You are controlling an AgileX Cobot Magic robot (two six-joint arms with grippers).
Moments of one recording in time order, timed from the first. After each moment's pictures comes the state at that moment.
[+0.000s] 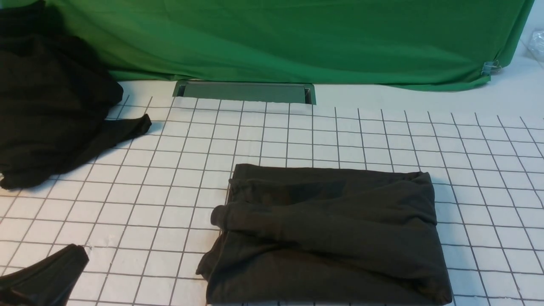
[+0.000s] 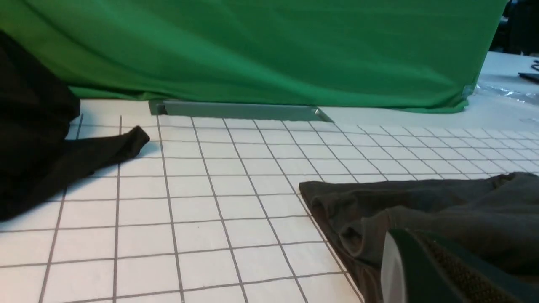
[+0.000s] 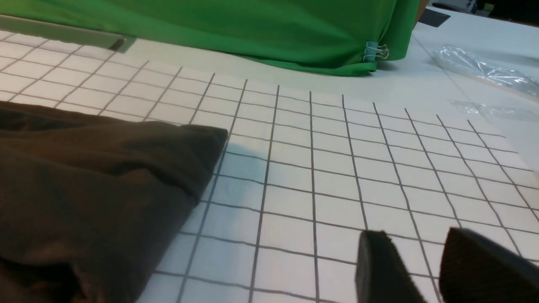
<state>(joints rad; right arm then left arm) 0.02 0.00 0.01 -0.05 0.23 -0.02 -0.38 0.29 0.00 -0.11 -0.16 -0.04</state>
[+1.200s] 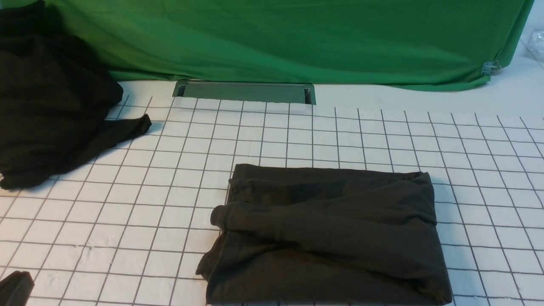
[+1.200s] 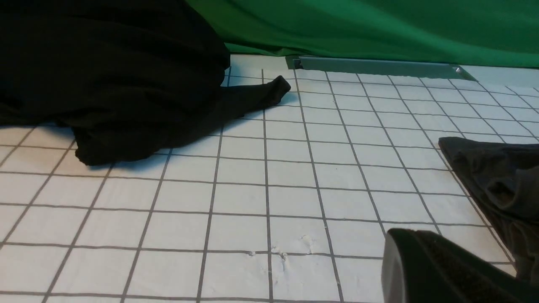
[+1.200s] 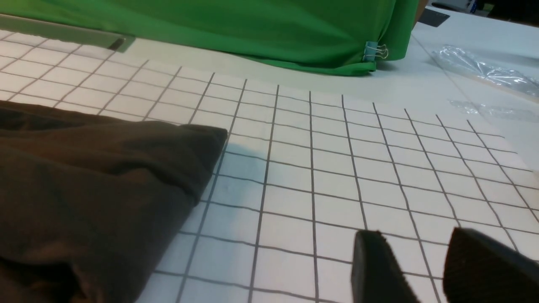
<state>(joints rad) 0.01 0.00 0.01 -0.05 0.23 -0.02 -0.05 0.00 0.01 -0.04 0.23 -0.02</state>
